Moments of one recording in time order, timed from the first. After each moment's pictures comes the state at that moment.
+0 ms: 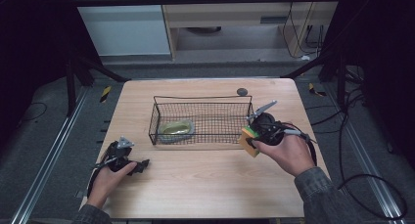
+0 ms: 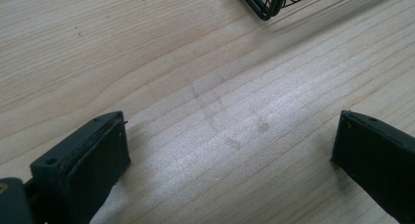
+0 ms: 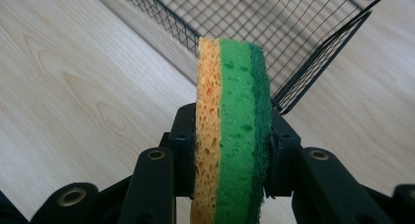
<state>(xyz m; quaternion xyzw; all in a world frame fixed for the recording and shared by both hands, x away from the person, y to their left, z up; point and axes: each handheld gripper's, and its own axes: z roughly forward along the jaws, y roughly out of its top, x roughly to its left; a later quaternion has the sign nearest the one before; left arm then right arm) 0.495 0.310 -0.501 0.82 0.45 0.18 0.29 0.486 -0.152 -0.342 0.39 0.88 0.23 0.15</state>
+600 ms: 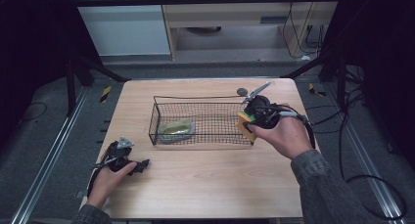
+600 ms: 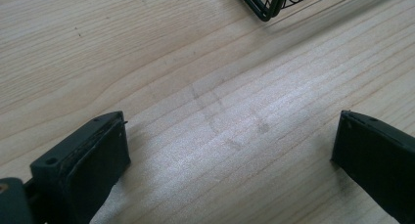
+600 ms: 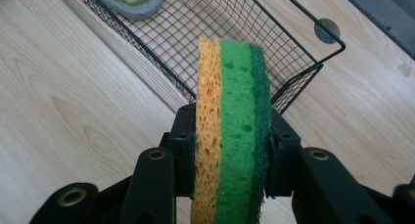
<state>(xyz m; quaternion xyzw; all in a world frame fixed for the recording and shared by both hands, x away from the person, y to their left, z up) 0.495 0.310 -0.502 0.82 0.46 0.18 0.30 0.506 -0.137 -0.303 0.36 0.89 0.22 0.19</state>
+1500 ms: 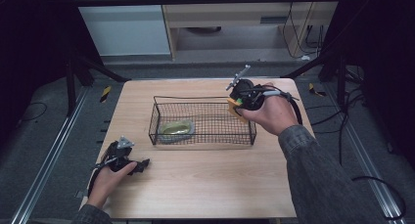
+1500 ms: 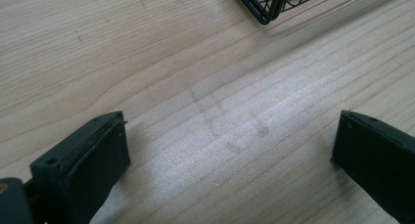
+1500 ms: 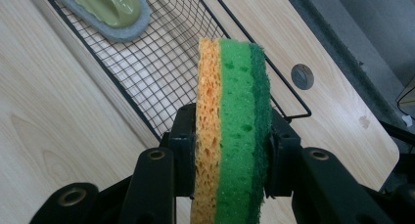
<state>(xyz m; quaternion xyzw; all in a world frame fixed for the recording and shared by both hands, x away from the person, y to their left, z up) 0.496 0.310 -0.502 0.82 0.45 0.18 0.30 0.550 -0.107 -0.286 0.30 0.91 0.19 0.22</state>
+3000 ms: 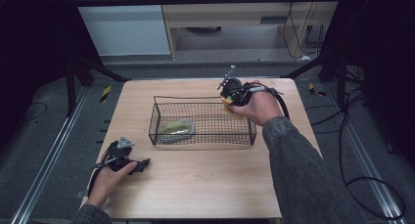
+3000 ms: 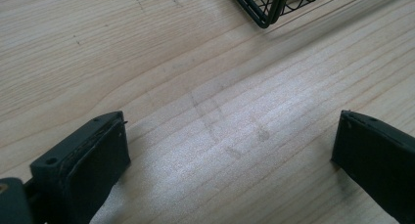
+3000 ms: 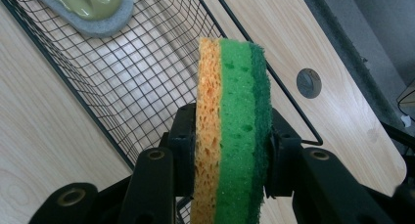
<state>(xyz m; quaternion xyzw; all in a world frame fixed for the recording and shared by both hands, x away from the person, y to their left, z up) 0.497 0.310 -0.503 0.82 0.45 0.18 0.31 0.591 -0.087 -0.317 0.28 0.92 0.16 0.22</state>
